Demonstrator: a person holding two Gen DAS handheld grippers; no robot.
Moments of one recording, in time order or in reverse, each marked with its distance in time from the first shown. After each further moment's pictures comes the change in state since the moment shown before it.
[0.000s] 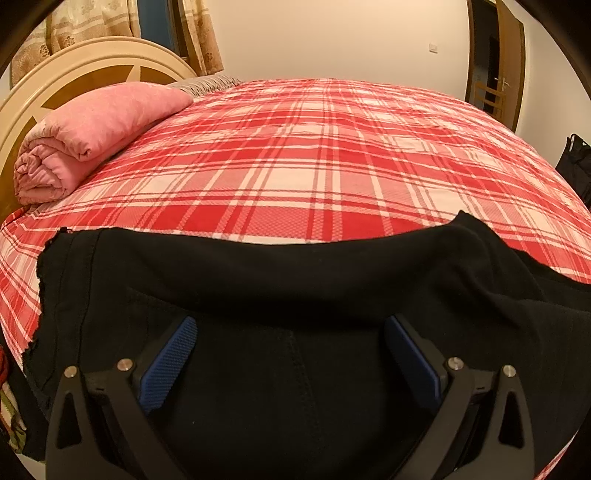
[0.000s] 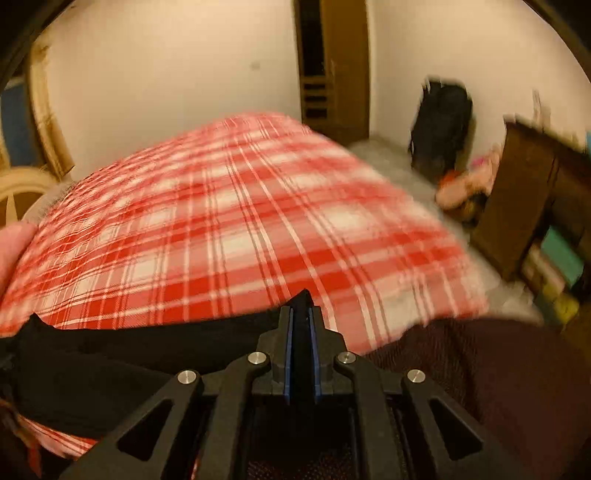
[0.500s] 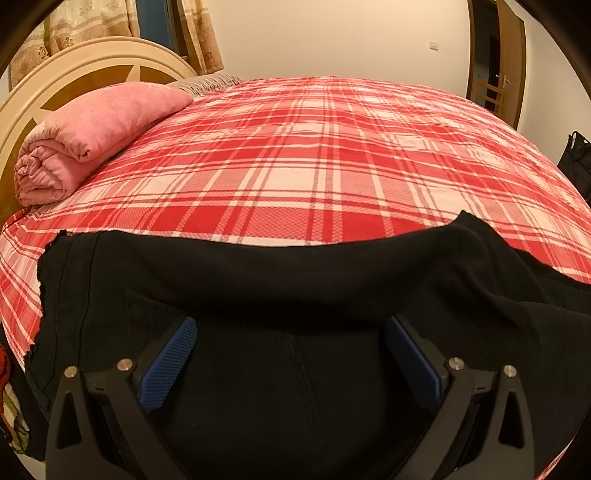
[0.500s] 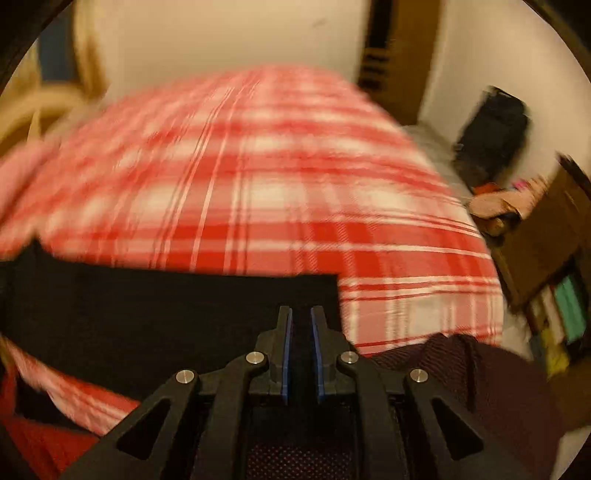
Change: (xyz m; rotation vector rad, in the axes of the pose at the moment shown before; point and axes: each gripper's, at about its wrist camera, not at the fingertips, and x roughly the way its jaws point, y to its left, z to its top) left arm 0.001 -0.003 0.002 0.006 0.008 0.013; right arm 0.046 0.052 0.006 -0.395 0.195 0.019
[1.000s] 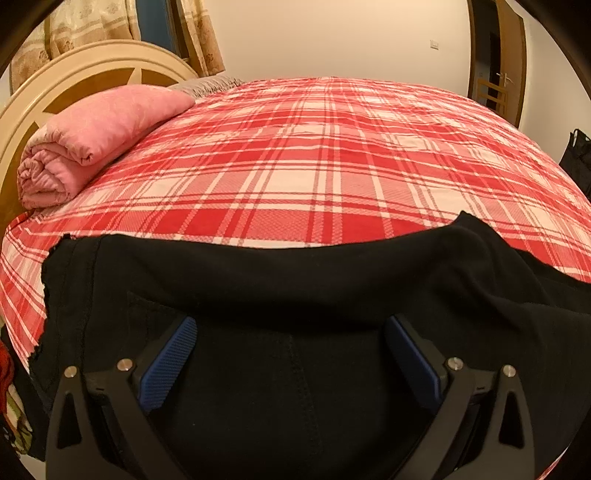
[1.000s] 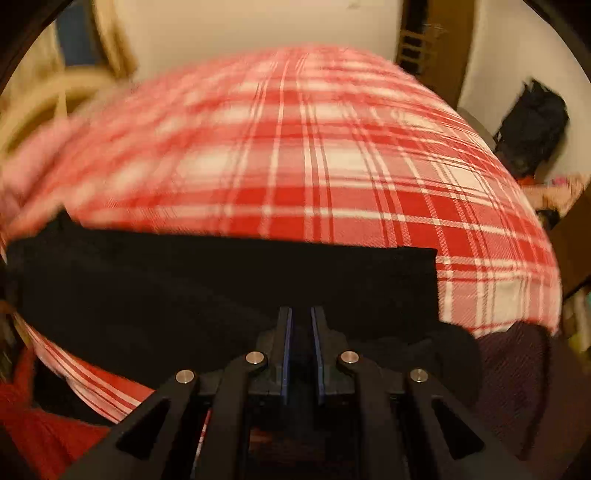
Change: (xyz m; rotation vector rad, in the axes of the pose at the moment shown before) left arm -0.001 -0.003 0.001 0.013 -0.008 0.024; right arm -0.004 0.036 -0.018 0.152 -0.066 0.251
